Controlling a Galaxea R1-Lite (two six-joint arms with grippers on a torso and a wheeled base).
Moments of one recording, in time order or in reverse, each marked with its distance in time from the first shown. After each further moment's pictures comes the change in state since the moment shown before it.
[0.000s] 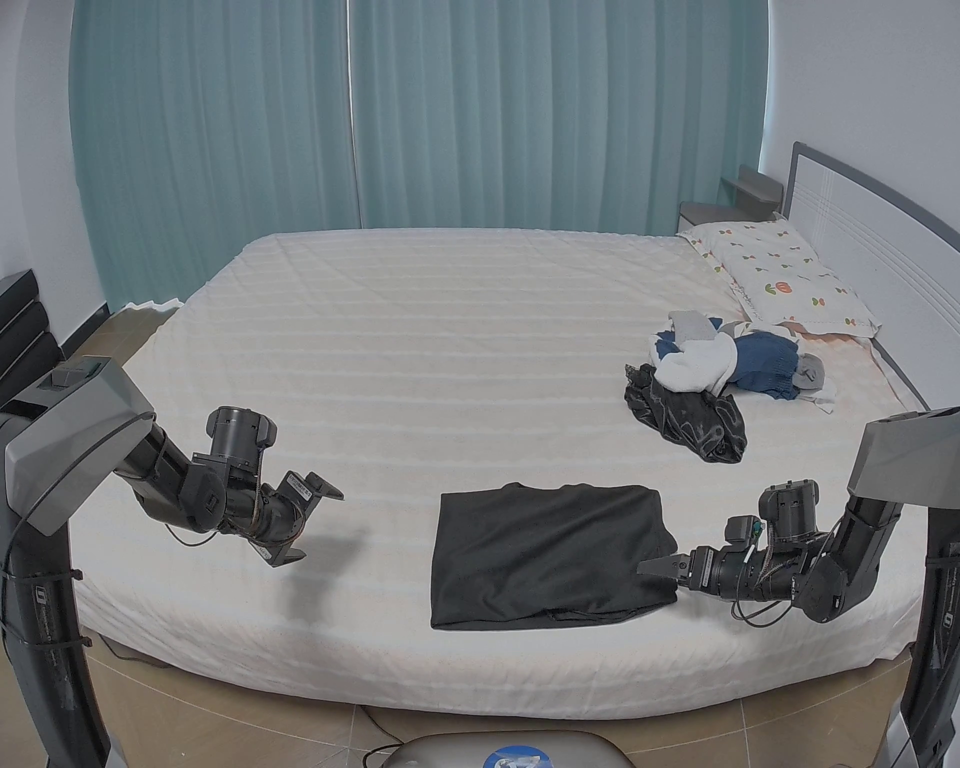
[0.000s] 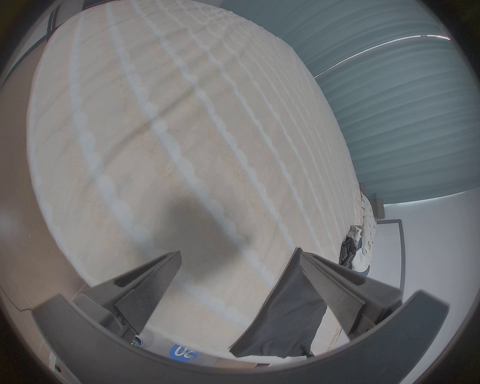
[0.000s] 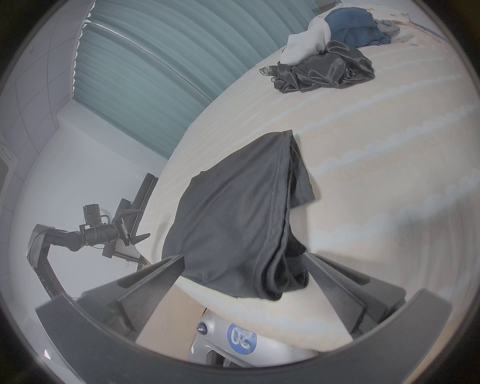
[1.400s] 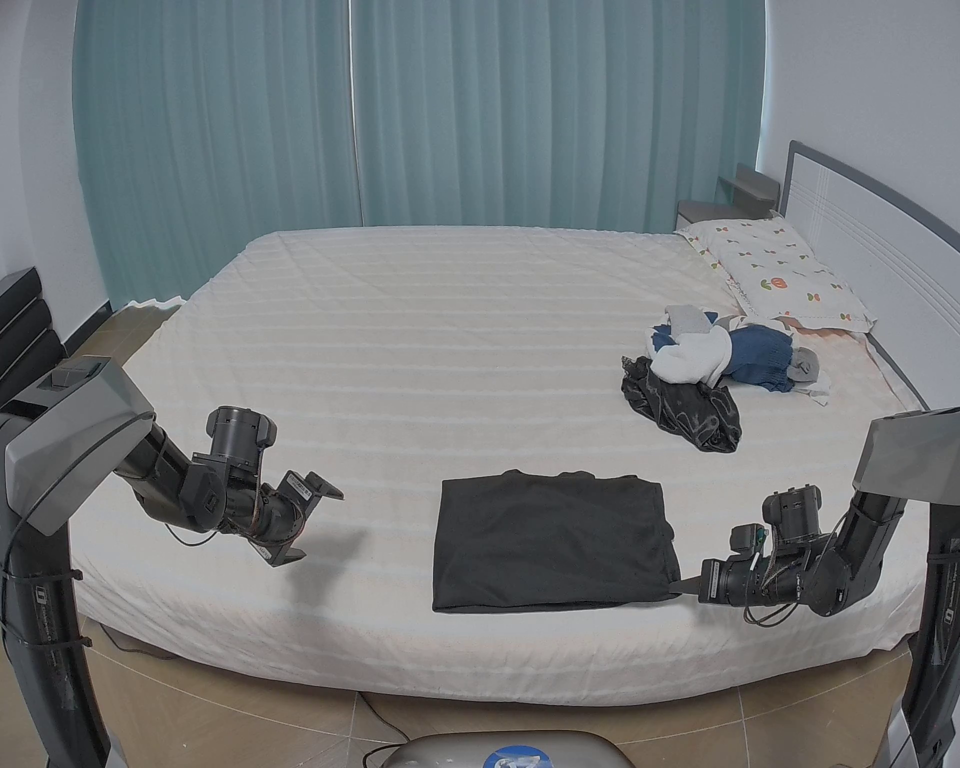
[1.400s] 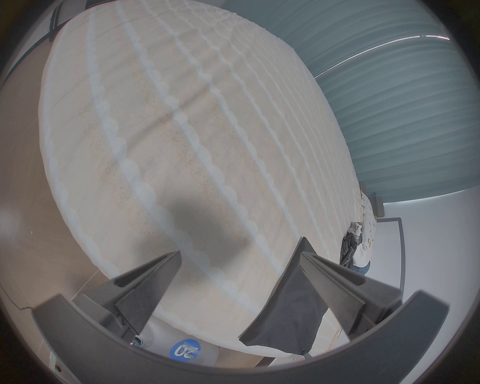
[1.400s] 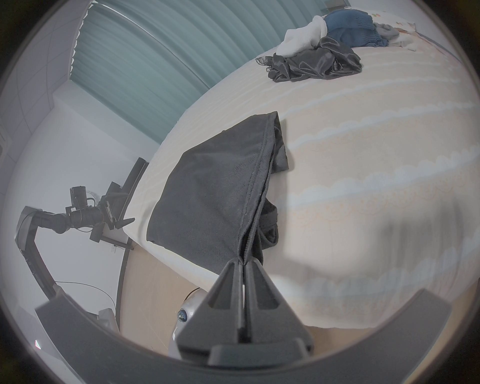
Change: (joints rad) left arm 0.000 0.000 -0.001 0.001 0.000 0.000; right arm -0.044 0.009 -0.019 0.121 -0.010 -0.149
